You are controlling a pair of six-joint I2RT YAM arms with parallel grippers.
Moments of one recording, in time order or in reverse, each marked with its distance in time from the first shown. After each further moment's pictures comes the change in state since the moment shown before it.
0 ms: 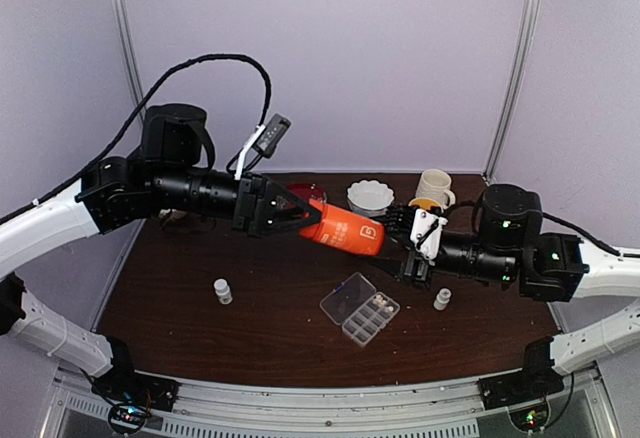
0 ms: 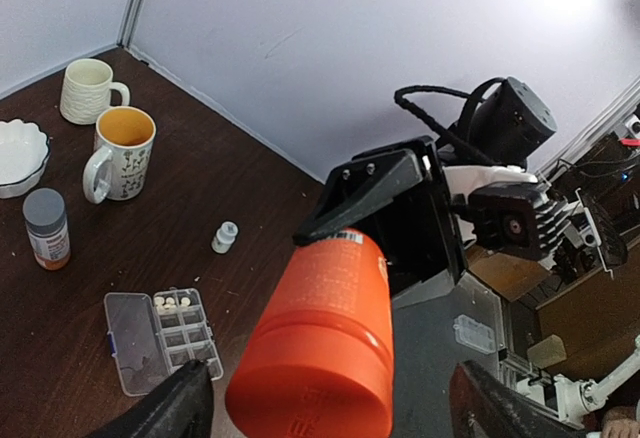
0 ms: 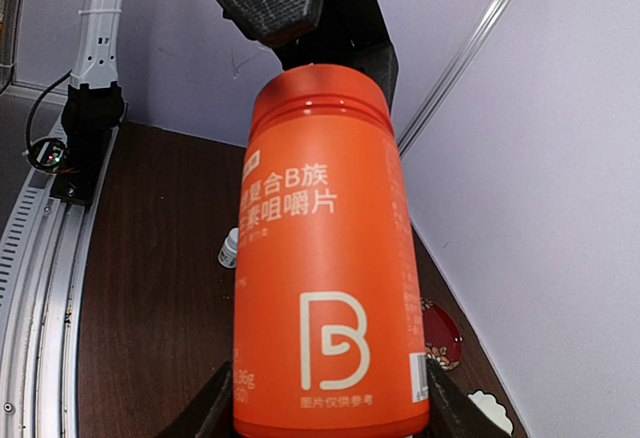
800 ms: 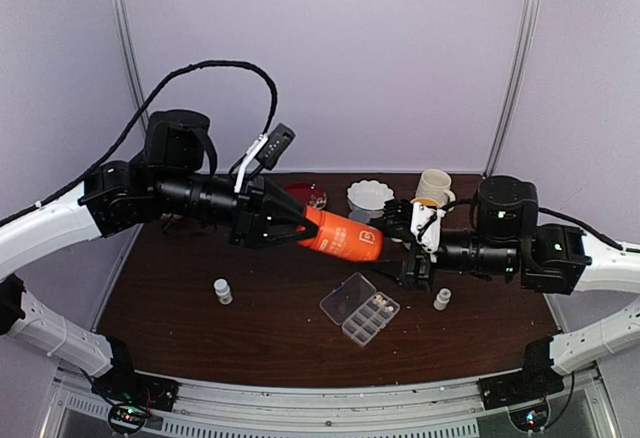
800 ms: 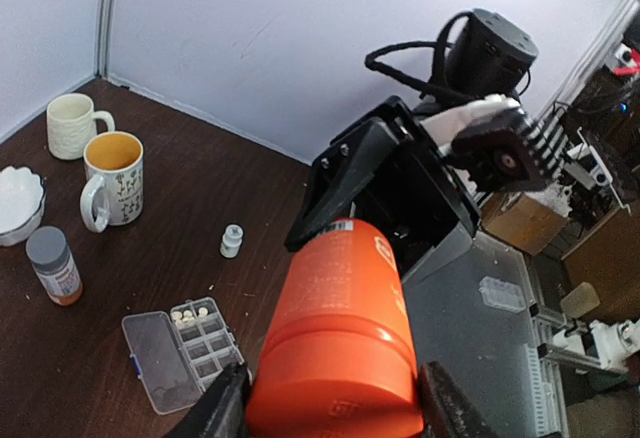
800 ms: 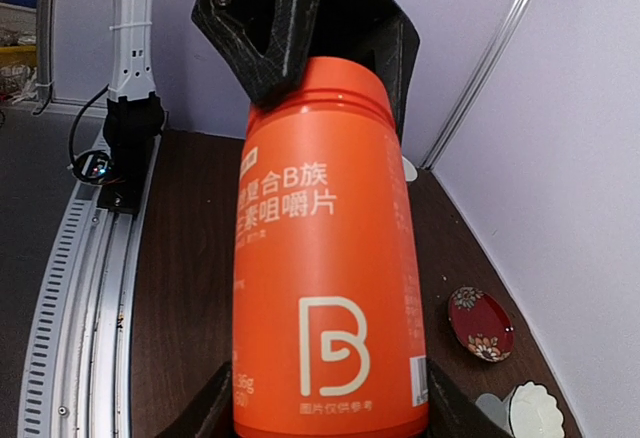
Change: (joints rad) left arm -0.003 0.002 -0.024 -0.002 0.056 0.167; right arm -0.007 0.020 0.048 -0.082 -0.098 0.092
